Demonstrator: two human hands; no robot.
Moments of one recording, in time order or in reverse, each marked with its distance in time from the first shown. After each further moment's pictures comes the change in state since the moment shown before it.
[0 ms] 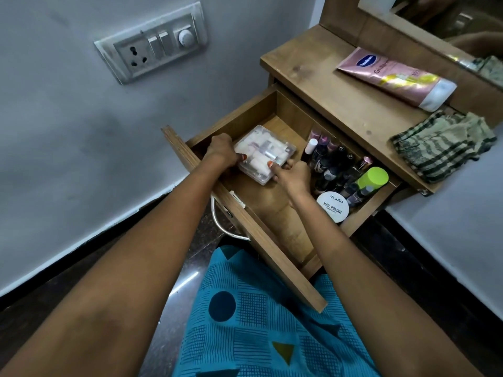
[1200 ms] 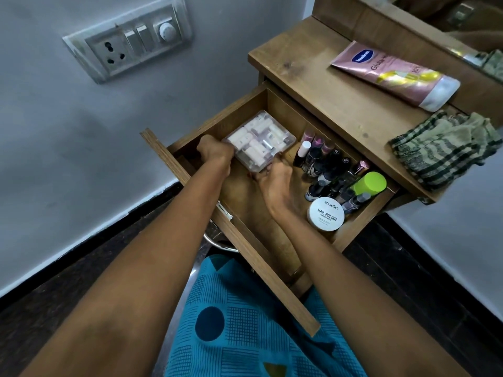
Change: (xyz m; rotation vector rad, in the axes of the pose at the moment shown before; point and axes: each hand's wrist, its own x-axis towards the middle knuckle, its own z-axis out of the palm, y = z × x) left_hand 0.036 0.013 0.031 -0.697 0.287 -0.374; right_hand 0.007 -0.001 0.018 -0.251 0.141 -0.275
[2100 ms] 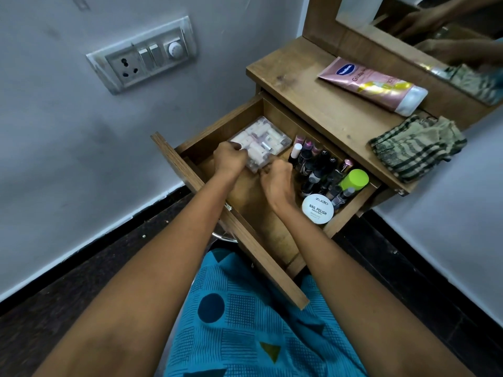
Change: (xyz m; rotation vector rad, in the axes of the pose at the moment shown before) left_hand -0.053 0.000 -0.007 0.141 -0.119 0.253; right_hand -0.018 -0.017 -0.033 -0.078 -0.032 -0.009
